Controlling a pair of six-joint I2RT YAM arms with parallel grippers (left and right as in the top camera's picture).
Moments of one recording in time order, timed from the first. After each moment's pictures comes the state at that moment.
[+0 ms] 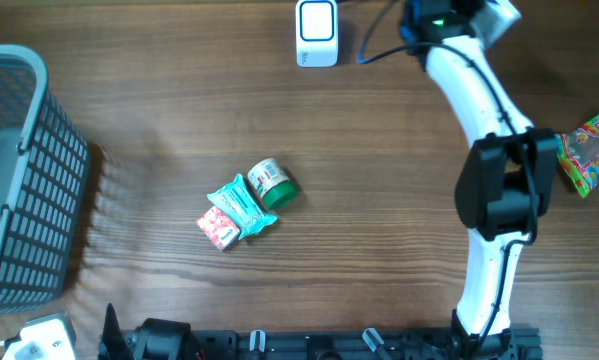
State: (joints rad) left arm -0.16 0.23 1.23 -1.60 -0.48 -0.13; right arm 0.16 2.25 1.97 -0.44 0.94 -0.90
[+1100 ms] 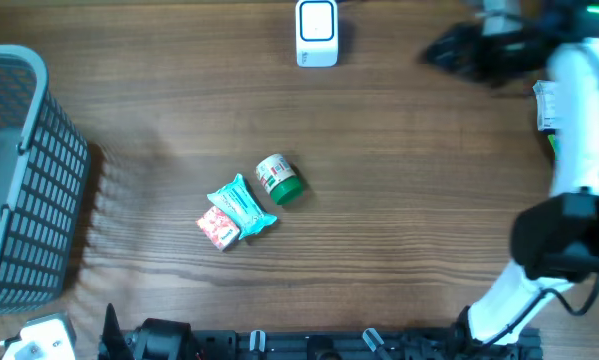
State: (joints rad) left arm -0.16 0.23 1.23 -1.60 -0.48 -0.13; right arm -0.05 1.96 2.01 -1.35 -0.72 -0.15
